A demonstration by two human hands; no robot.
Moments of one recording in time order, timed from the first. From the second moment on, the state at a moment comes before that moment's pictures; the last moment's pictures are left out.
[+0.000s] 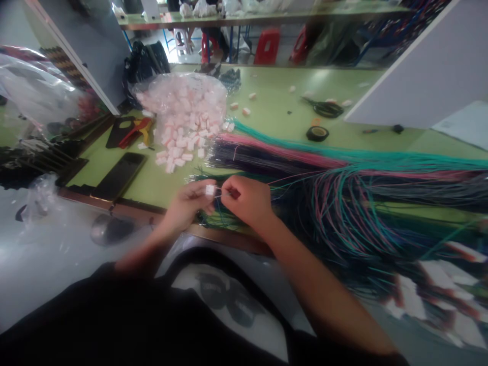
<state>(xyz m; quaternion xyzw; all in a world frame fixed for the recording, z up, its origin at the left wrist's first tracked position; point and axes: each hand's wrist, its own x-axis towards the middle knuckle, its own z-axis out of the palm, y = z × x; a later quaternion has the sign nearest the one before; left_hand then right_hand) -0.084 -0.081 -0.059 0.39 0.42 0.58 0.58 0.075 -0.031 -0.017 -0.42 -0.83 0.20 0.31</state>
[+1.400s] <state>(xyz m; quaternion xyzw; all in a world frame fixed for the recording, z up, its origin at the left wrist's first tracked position) -0.087 -0.078 -0.062 0.34 0.36 0.56 0.66 0.097 -0.014 0.000 -0.35 -0.82 0.35 0.28</state>
